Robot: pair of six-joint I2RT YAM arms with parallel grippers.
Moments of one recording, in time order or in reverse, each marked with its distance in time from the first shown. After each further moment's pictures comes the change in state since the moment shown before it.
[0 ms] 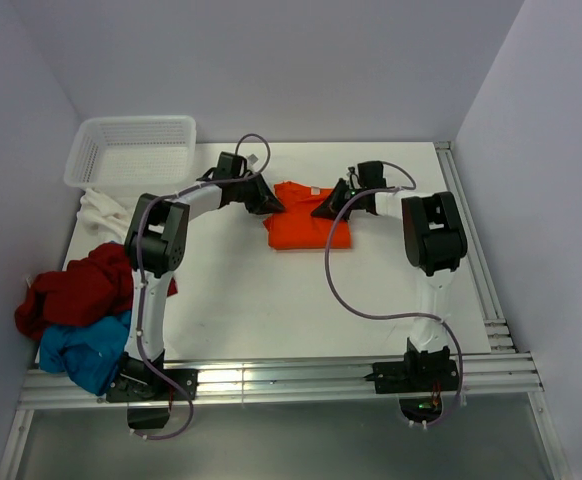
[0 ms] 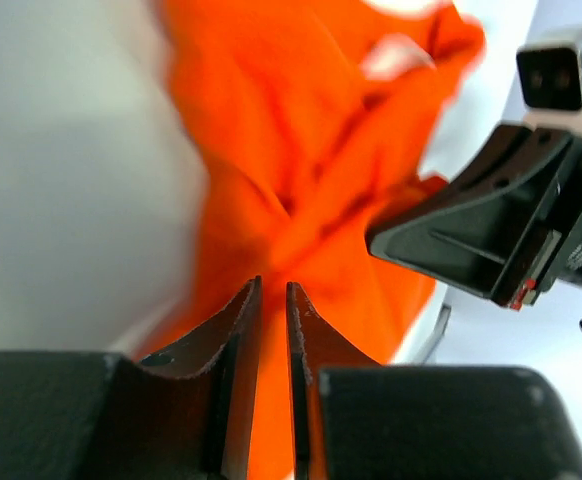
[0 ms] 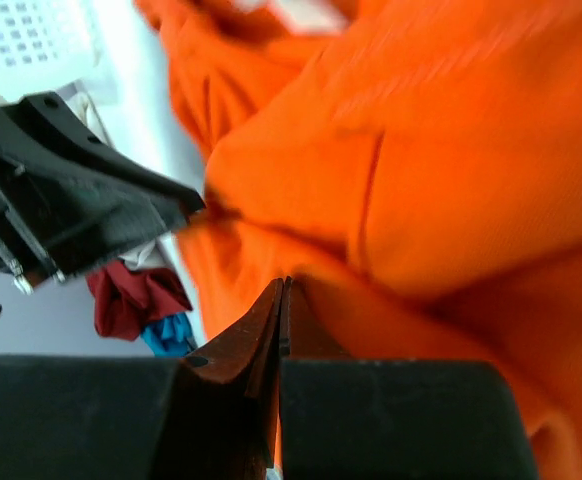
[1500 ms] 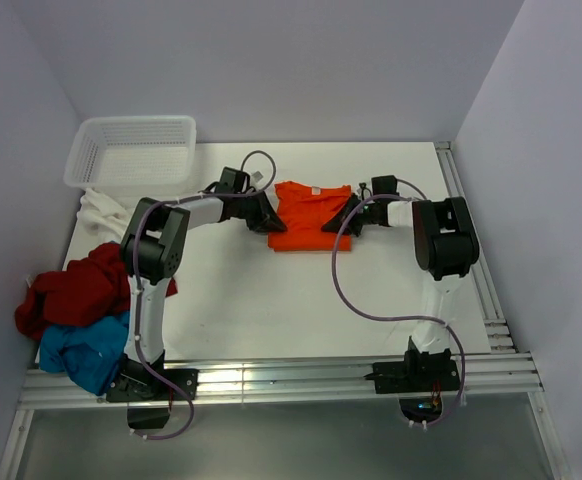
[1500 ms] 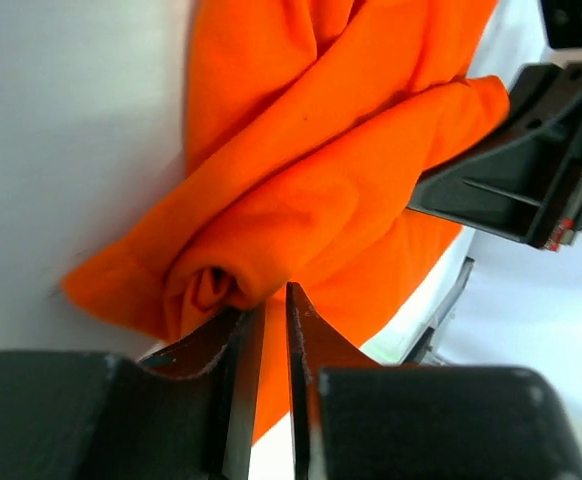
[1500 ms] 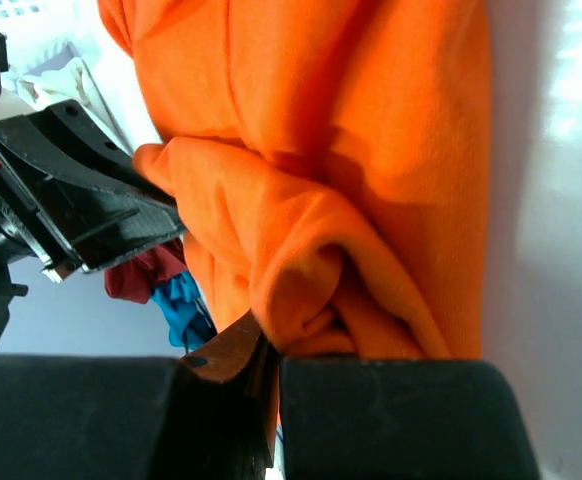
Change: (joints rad) left arm -0.023 -0.072 -0.182 0.035 0.022 0.039; right arm -0.070 -0.055 -0.177 0.037 -0.092 -0.017
